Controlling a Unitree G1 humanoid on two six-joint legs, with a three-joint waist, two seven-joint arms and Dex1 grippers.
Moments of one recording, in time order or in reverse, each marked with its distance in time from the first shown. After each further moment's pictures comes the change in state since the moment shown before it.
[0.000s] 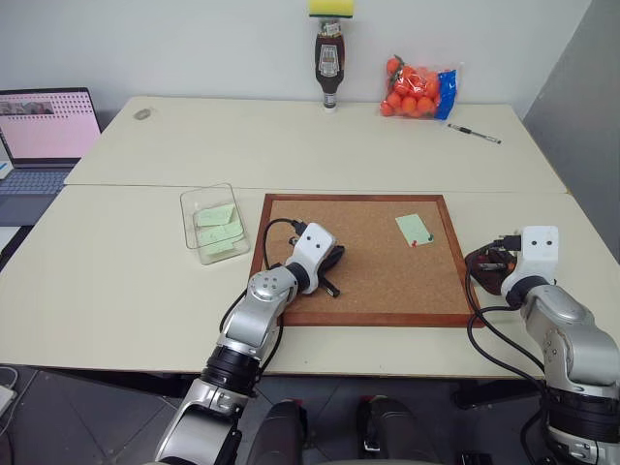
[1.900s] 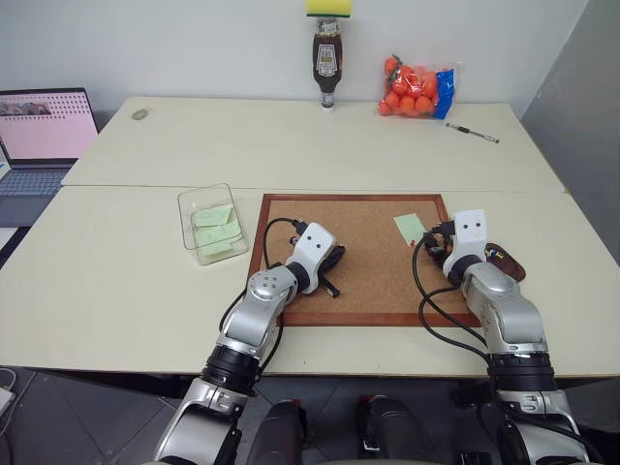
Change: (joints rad) left arm -0.004 0.011 -0.001 -0.002 0.004 0.010 -0.012; right arm -0.202 0.113 0.210 0.299 -0.064 -0.241 0.032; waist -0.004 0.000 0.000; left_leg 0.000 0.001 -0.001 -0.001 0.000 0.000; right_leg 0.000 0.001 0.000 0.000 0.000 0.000
